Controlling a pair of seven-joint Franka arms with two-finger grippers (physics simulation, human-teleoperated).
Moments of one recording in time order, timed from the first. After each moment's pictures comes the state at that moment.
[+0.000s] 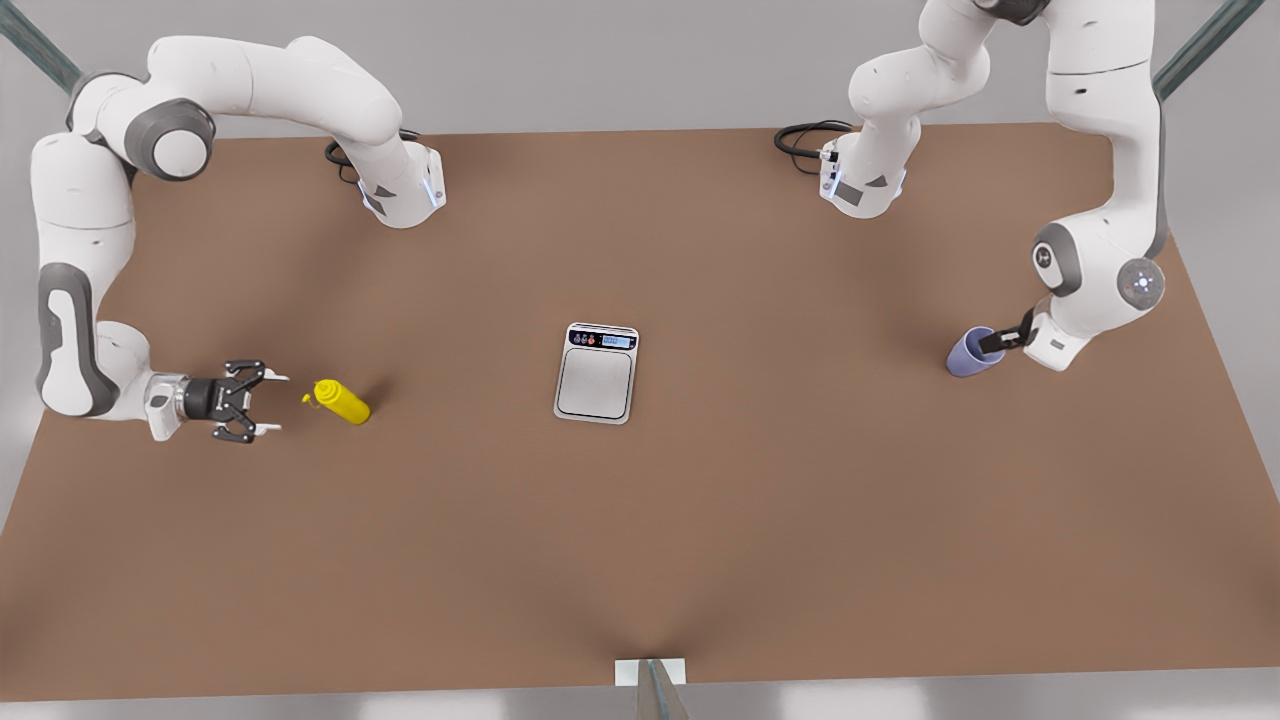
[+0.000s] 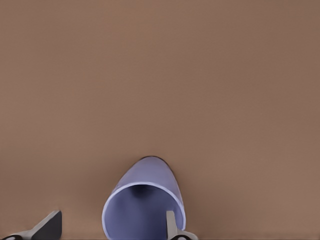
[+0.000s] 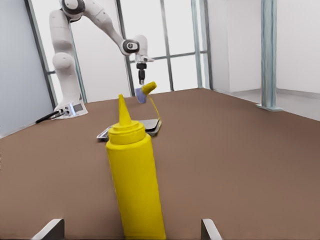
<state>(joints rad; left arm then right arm) 0.25 0.11 0.08 -2.35 0.05 2.31 0.08 -0.77 0.83 0.15 -1.66 0.83 1.45 -2.46</state>
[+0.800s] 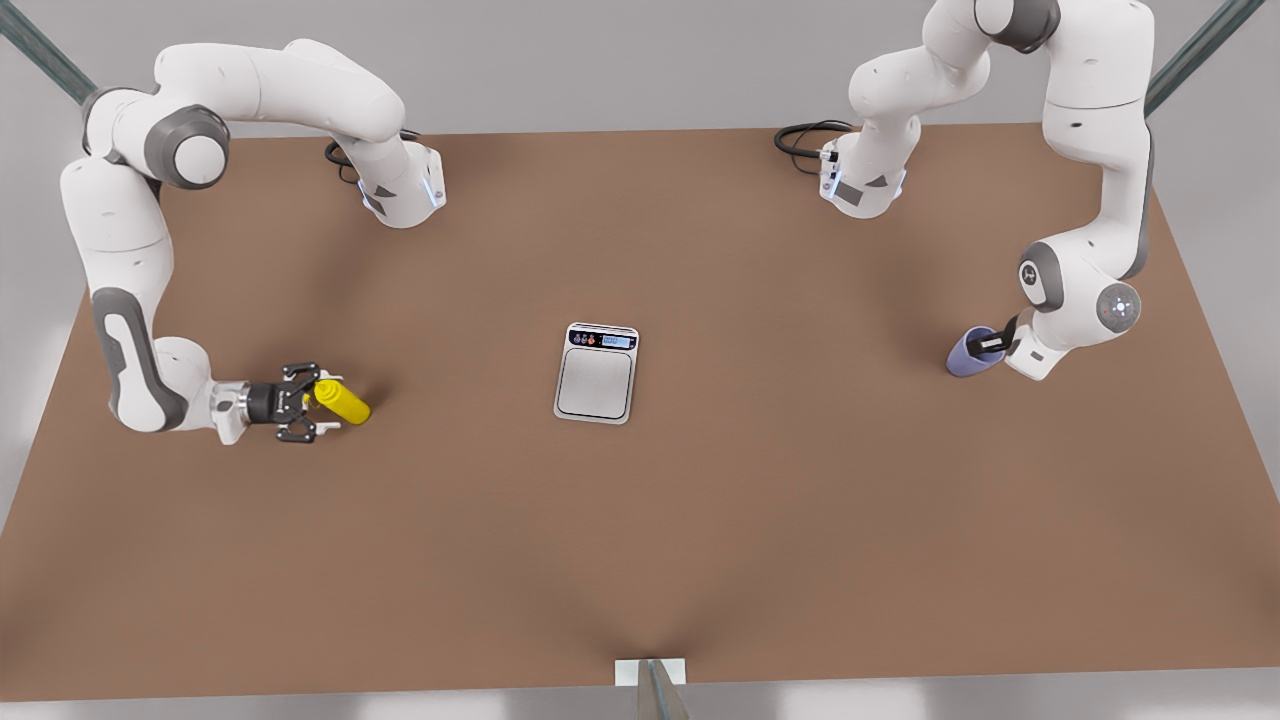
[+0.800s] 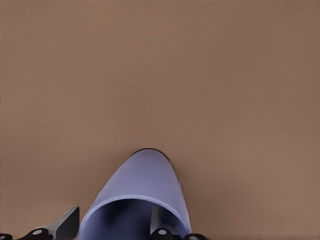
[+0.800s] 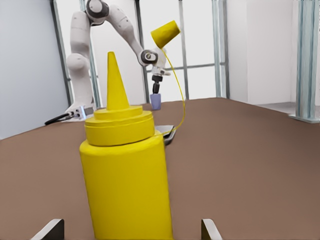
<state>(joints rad) 0.25 0.21 0.08 -2.35 0.06 2.32 0.08 -0.67 0.84 0.18 -1.78 0.88 1.52 -2.55</state>
